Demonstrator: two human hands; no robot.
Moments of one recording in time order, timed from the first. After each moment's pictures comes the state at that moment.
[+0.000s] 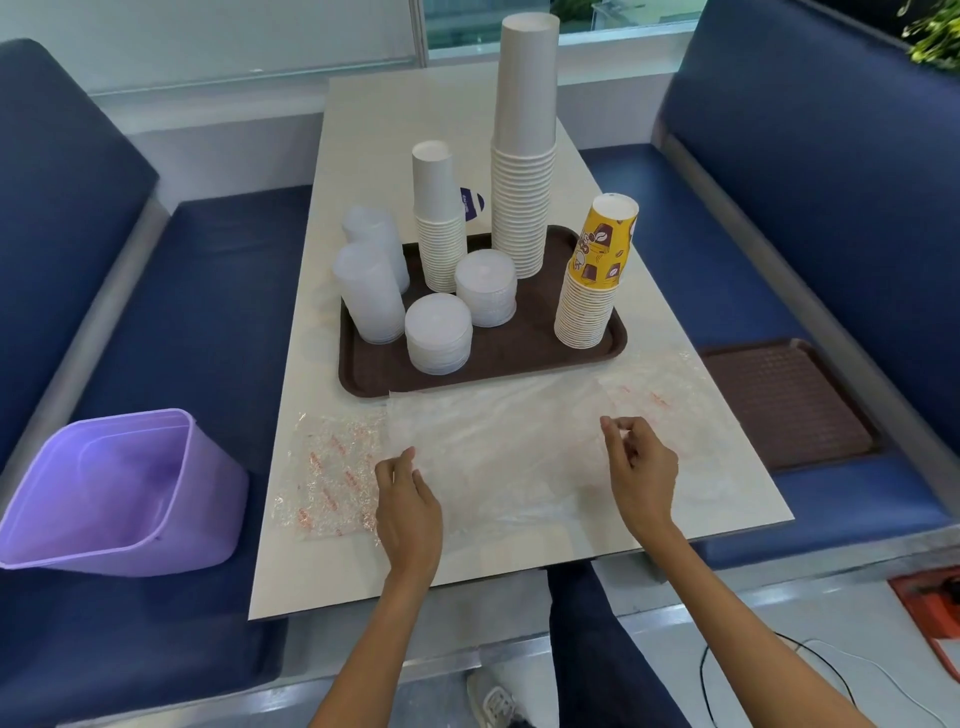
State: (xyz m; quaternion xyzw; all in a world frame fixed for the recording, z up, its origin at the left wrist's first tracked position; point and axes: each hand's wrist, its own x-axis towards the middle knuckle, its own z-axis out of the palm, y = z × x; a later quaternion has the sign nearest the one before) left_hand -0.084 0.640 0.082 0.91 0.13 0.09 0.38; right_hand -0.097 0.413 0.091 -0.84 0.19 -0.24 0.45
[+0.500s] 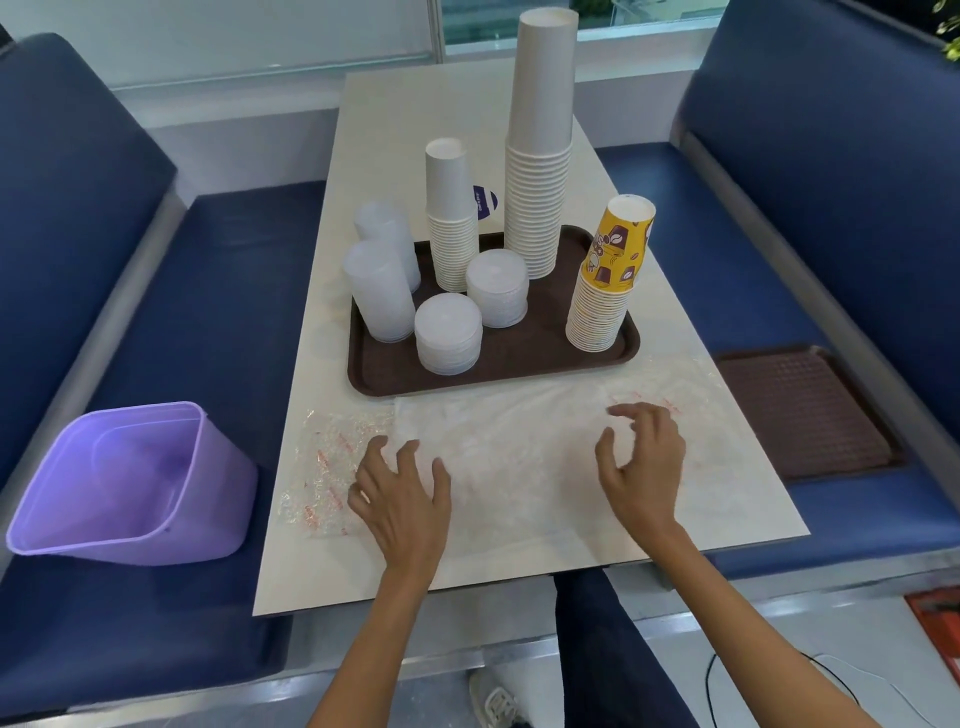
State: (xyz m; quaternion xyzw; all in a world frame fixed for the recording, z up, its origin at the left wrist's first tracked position) left_hand -0.079 0.646 0.081 0.95 0.10 0.18 0.23; right_hand -0.087 0.417 0.095 -0.89 0.09 -0.31 0.31
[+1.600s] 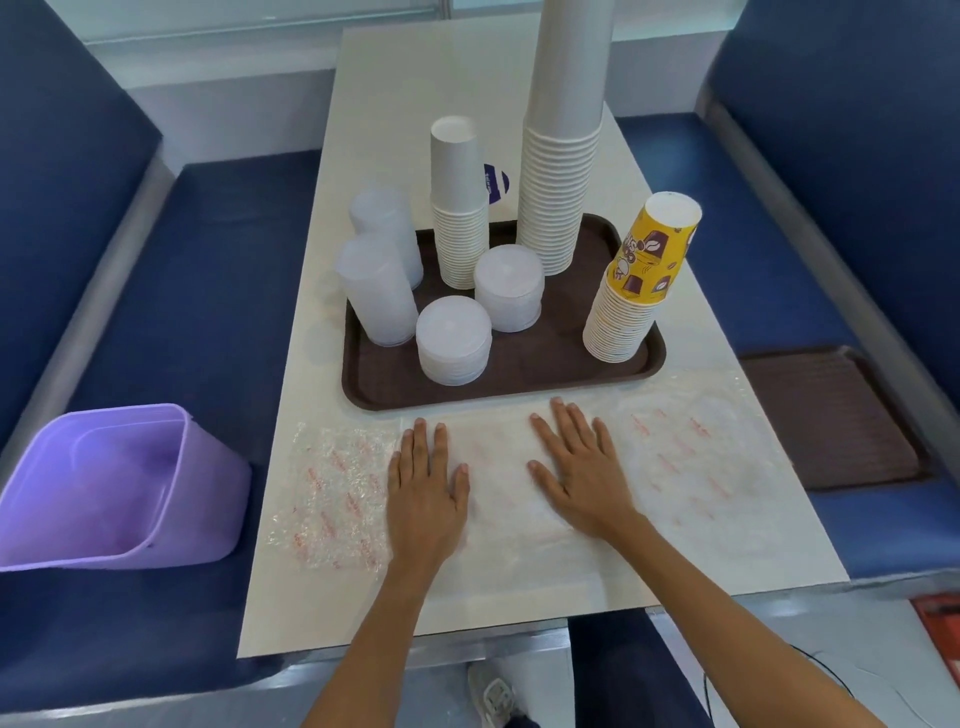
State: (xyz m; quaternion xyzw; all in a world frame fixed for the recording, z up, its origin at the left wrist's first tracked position) left_hand -0.028 0.648 0.041 0.99 -0.04 -0.03 0.13; right_hand -0.028 0.435 0.038 -0.99 -0.08 0.04 0.15
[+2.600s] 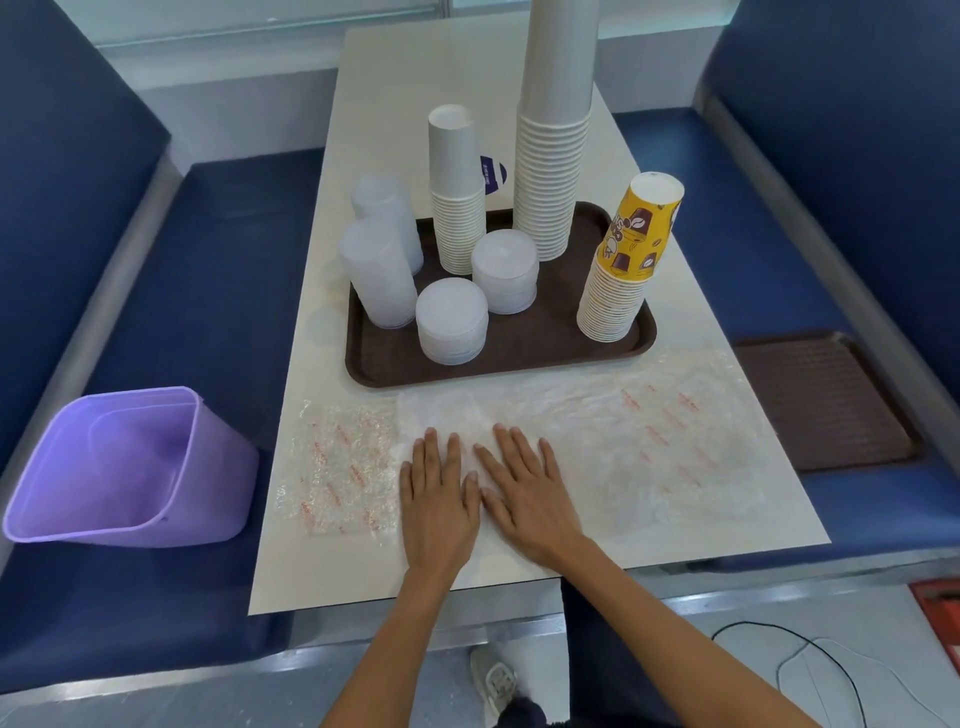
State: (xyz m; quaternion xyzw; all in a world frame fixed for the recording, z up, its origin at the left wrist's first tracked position) left_hand -0.074 0.634 0.043 0.99 -0.02 -0.01 0.13; right_hand -0.079 0.496 0.037 -0.98 -0.12 0.03 0.14
